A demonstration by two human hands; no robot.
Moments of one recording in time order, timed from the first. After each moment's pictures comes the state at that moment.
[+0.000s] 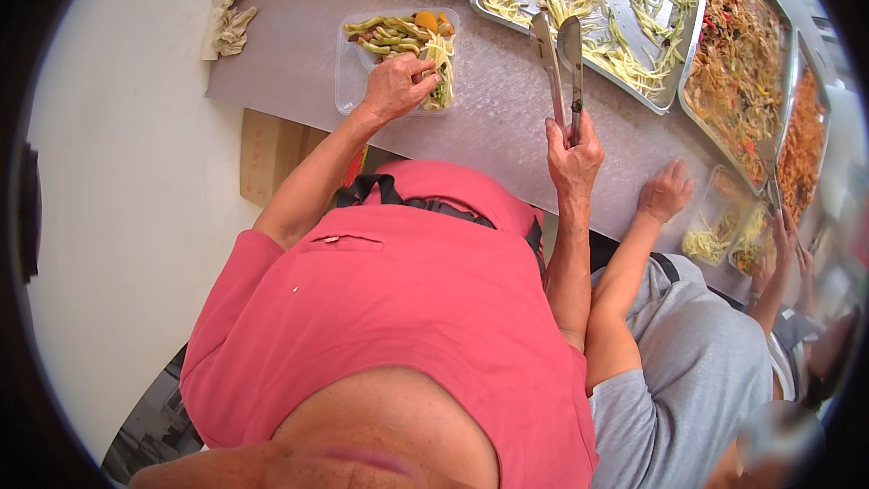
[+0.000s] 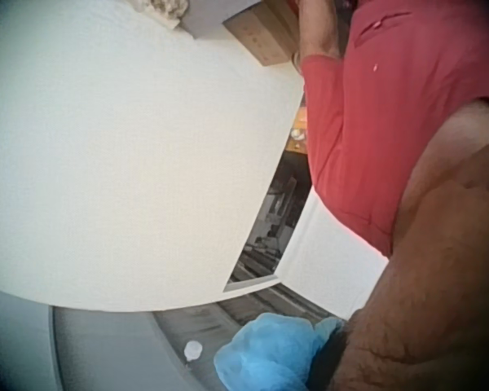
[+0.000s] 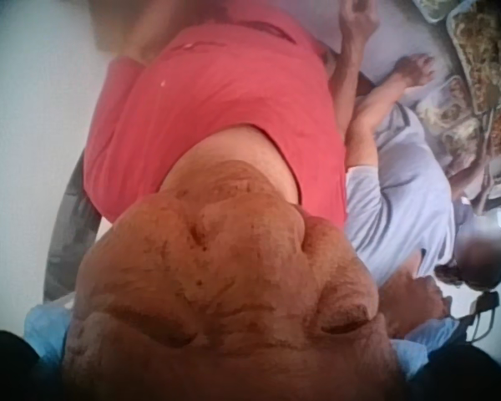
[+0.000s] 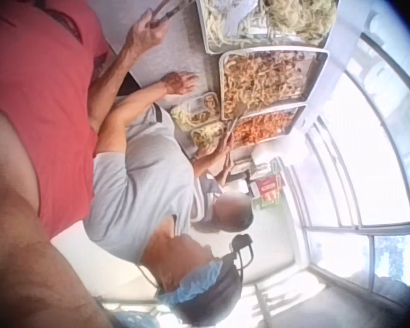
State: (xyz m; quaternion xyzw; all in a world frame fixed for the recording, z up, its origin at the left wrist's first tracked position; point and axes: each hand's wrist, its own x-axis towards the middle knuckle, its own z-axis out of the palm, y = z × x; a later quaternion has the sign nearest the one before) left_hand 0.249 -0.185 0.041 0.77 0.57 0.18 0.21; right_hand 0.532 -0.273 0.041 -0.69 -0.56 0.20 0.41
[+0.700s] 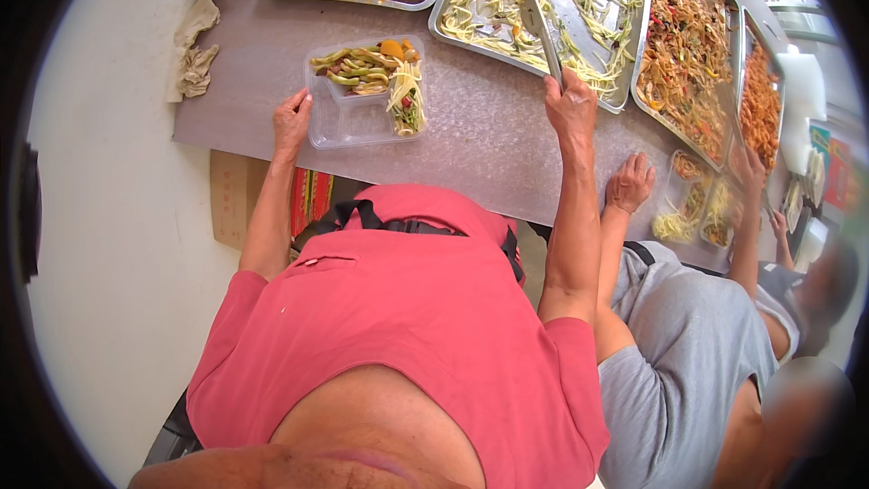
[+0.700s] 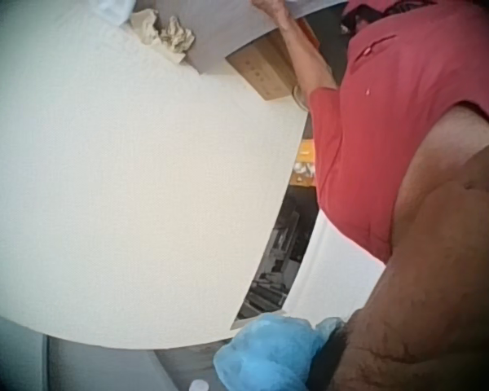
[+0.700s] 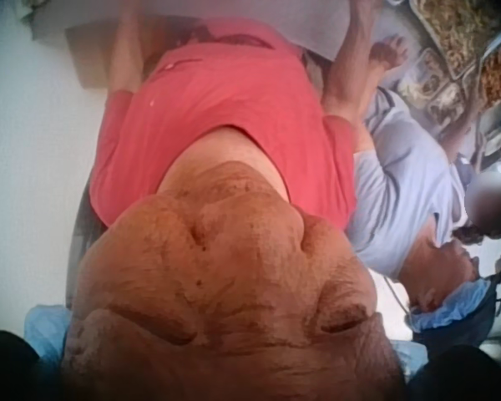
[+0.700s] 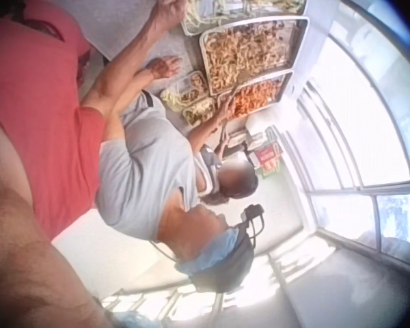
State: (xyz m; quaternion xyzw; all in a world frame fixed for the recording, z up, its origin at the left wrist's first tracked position) left_hand 0.104 -0.180 -0.015 0.60 0.70 0.34 0.21; right_hand 0.572 -0.179 0.048 -0.78 -0.57 0.17 0.23
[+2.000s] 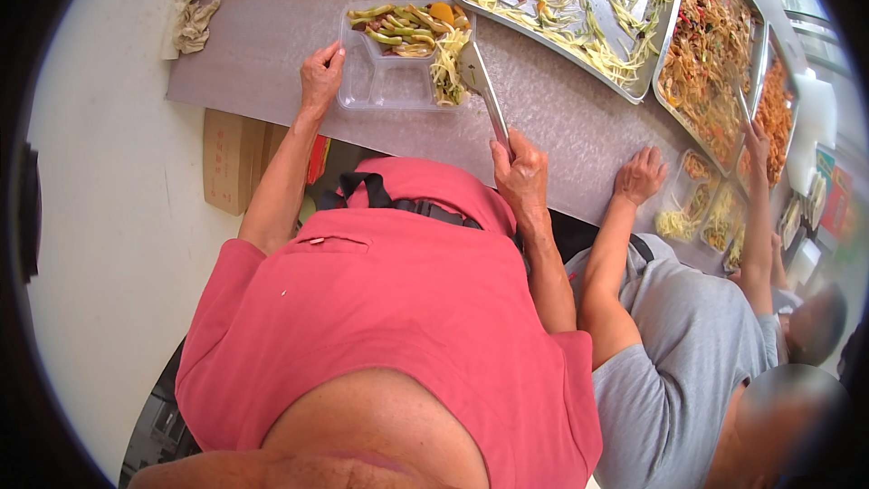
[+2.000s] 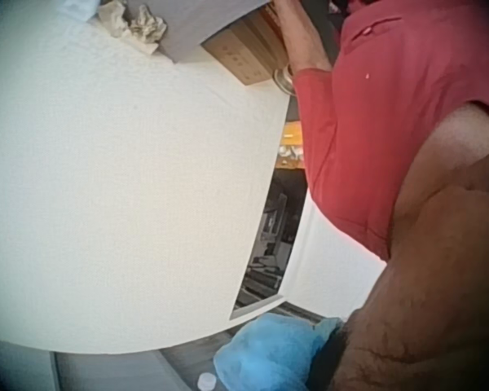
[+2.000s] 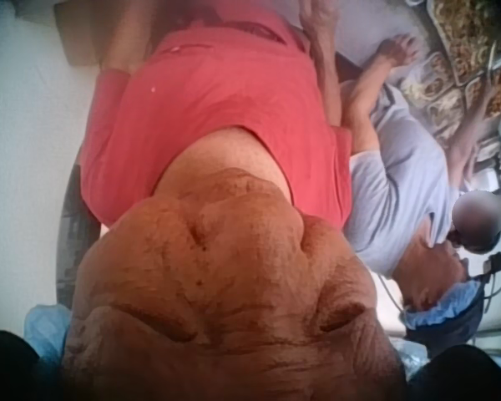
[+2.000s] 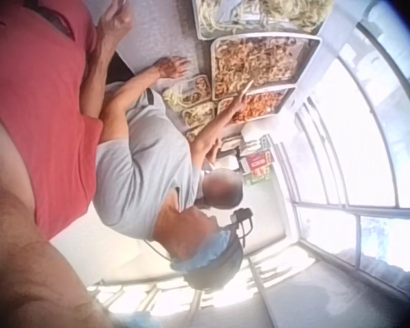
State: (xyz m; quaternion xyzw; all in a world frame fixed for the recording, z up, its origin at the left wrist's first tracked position) left_hand 0.149 -0.175 -0.023 0.61 0.69 0.33 0.20; right_hand 0.484 -0.296 0.051 -0.68 -0.59 0.34 0.28
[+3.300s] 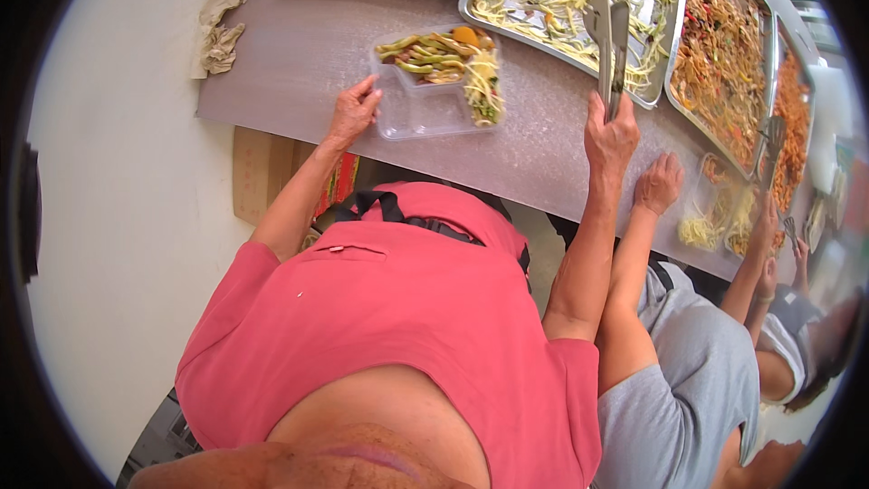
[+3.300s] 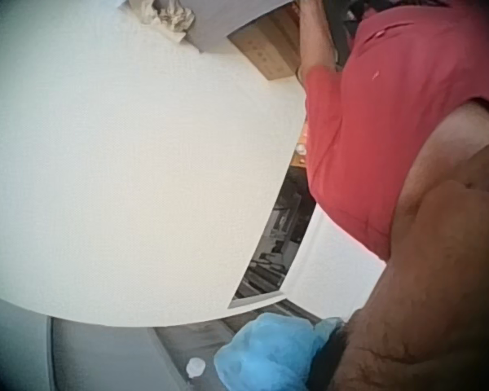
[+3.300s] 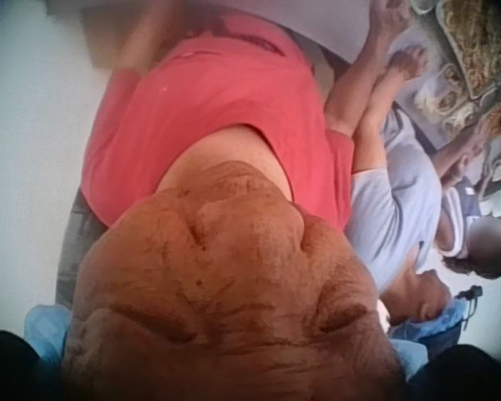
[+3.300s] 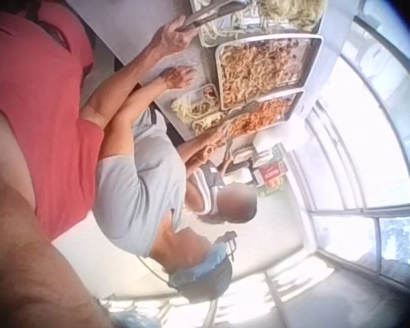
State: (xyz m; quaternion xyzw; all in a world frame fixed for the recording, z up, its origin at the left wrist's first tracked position) left_hand 0.153 -0.194 -0.030 0.53 0.64 0.30 0.47; right_hand 0.556 -0.217 0.044 -0.78 -0.53 0.08 0.31
